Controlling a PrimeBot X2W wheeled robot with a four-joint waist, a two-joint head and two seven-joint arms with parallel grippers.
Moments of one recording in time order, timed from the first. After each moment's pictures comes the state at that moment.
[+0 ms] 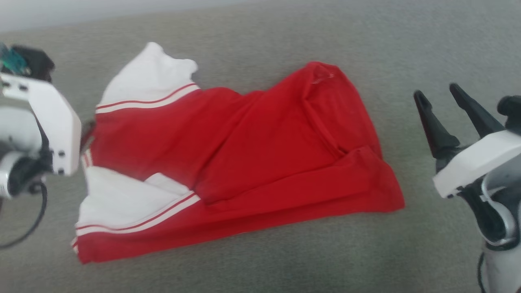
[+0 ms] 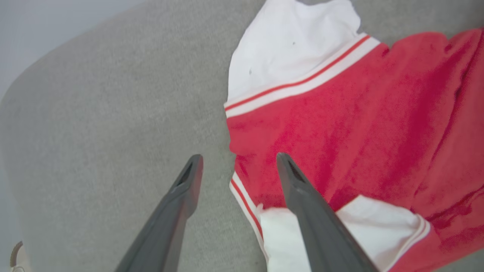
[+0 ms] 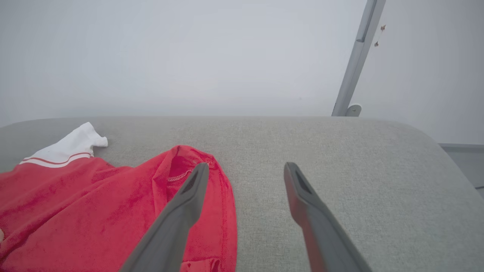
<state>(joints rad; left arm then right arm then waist) -0.80 0.96 -0.69 0.01 -0.97 0.30 0.79 -0.32 -0.23 -0.01 -0.15 0.40 0.13 0.37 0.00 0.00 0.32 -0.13</state>
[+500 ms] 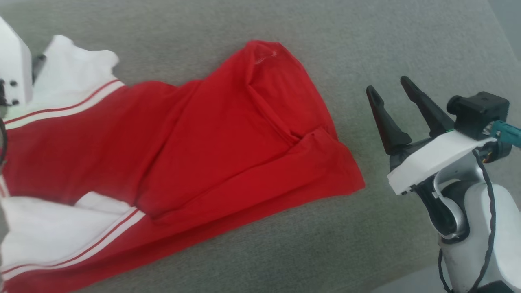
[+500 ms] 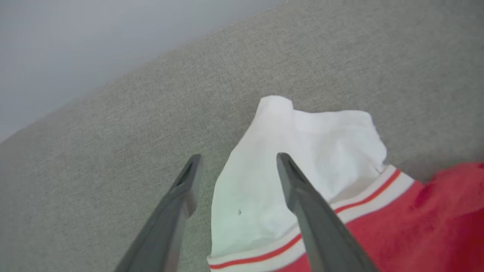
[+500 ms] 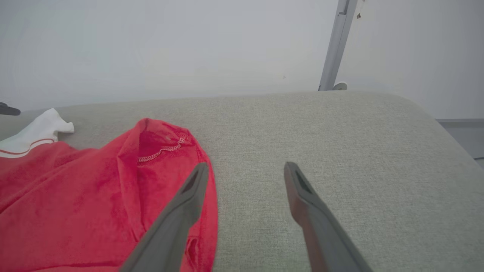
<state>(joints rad) -1.08 0.85 -0.69 0.43 -0.89 0.12 0.74 -0.39 -0.16 0.12 -0.03 0.38 0.13 0.18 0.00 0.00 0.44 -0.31</state>
